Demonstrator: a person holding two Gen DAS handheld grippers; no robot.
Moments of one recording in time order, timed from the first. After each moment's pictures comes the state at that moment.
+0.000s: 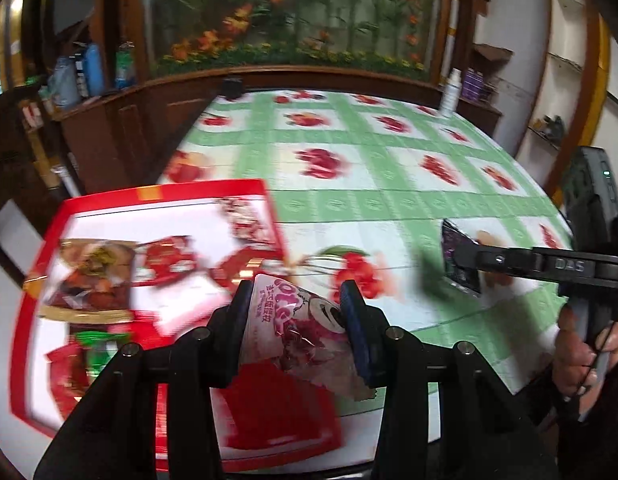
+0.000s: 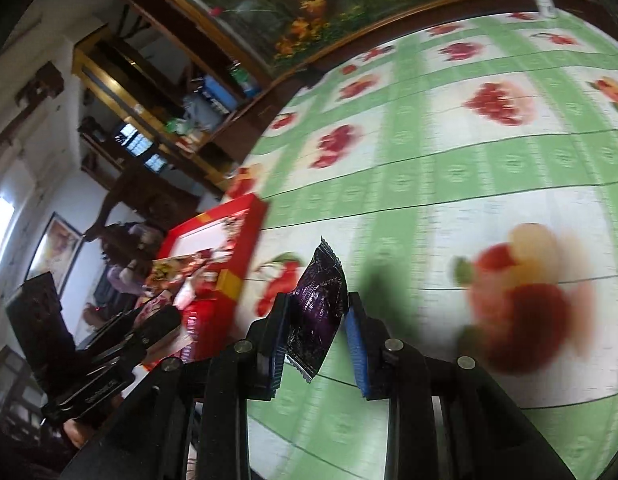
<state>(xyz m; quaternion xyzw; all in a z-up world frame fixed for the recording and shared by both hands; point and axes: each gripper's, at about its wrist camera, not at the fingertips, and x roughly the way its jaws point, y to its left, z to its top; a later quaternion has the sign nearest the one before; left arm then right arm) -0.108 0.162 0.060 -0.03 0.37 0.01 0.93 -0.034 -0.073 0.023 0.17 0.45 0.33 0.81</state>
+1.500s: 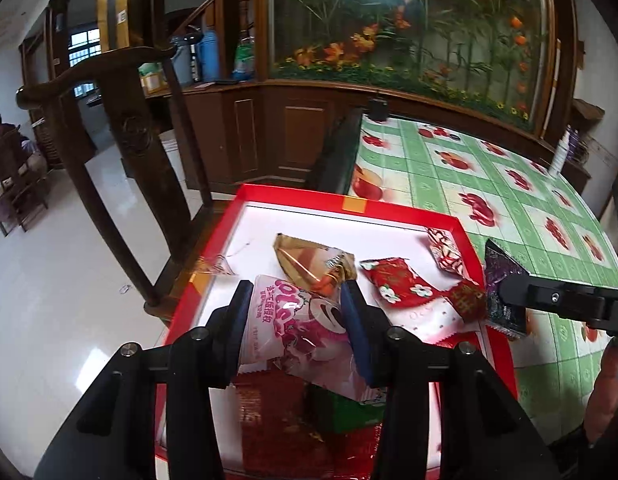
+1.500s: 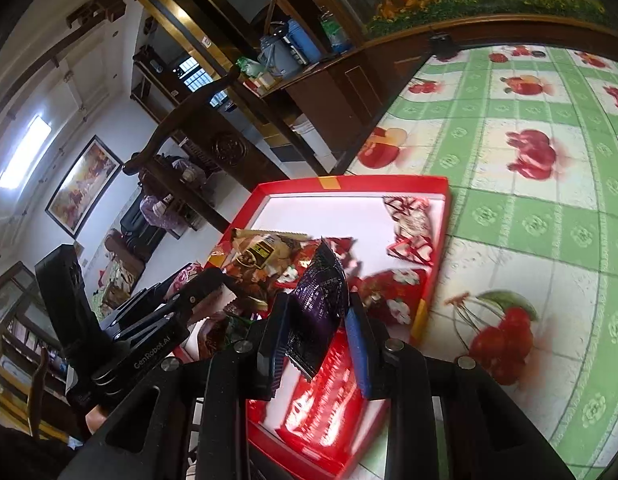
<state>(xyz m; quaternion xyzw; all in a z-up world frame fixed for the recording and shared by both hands) -0.132 0.294 0.059 -0.07 0.34 0.17 0.92 -0.038 0.107 0.053 0.07 0.45 0.44 0.78</state>
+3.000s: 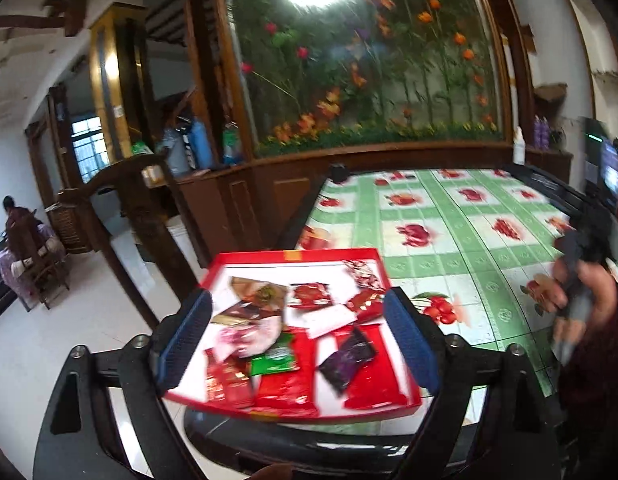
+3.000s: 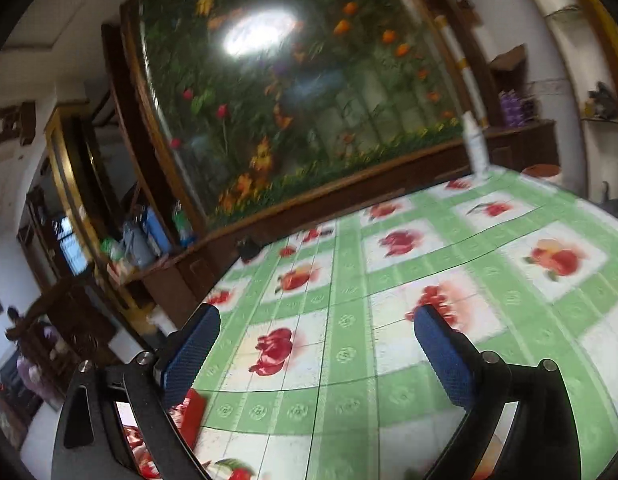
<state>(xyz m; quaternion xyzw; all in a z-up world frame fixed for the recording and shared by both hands) -0.211 0.170 0.111 0.04 0.22 0.18 0.96 -0.045 -0.088 0.094 0.18 0.14 0.12 0.97</state>
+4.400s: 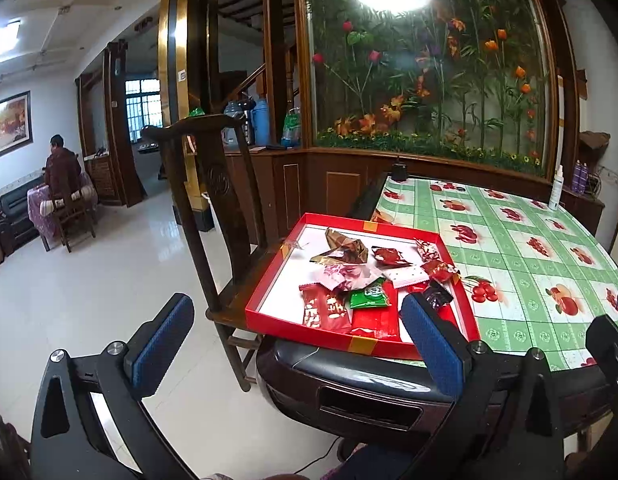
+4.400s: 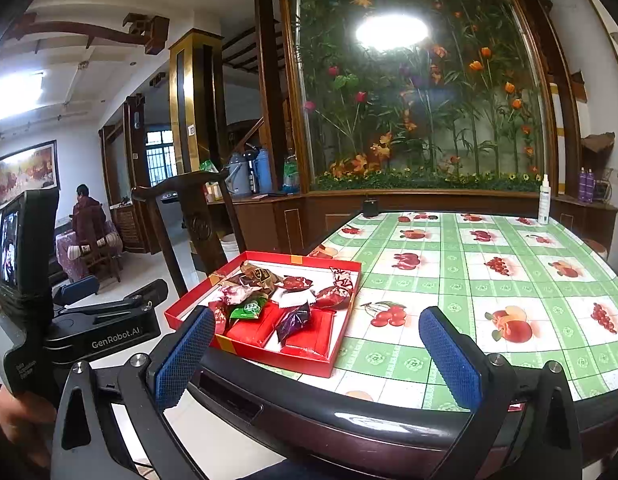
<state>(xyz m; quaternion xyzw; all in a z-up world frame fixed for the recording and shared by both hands) -0.298 0.234 0.088 -0.05 0.21 0.26 0.94 -0.309 0.027 0.102 -0.01 0.15 0.27 0.95</state>
